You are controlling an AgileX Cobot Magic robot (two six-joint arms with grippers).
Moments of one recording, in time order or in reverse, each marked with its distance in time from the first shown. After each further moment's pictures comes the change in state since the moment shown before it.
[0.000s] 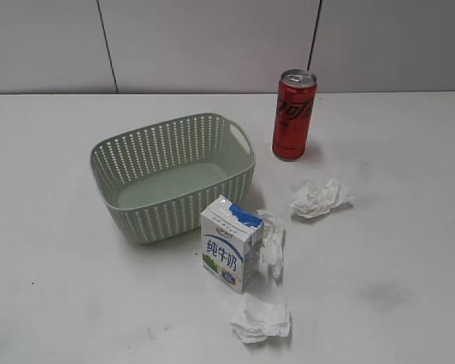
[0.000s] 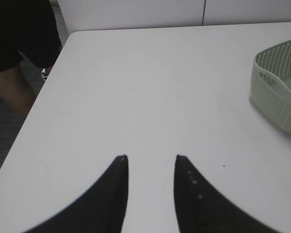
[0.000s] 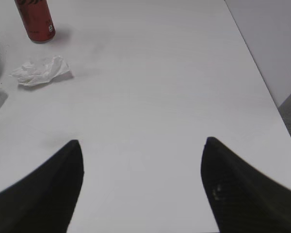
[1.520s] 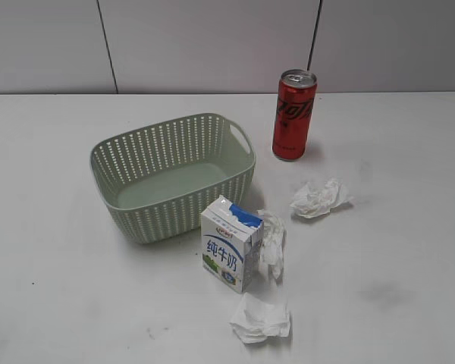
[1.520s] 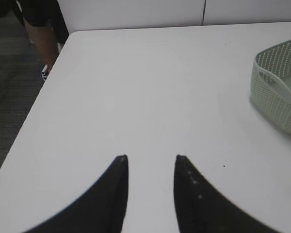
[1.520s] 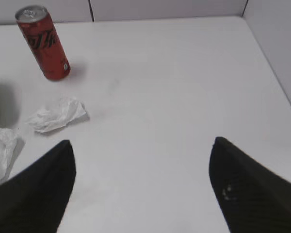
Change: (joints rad) left arm 0.000 0.000 0.000 0.000 0.000 0.000; right arm 0.000 0.508 -0.082 0.081 -0.332 0.007
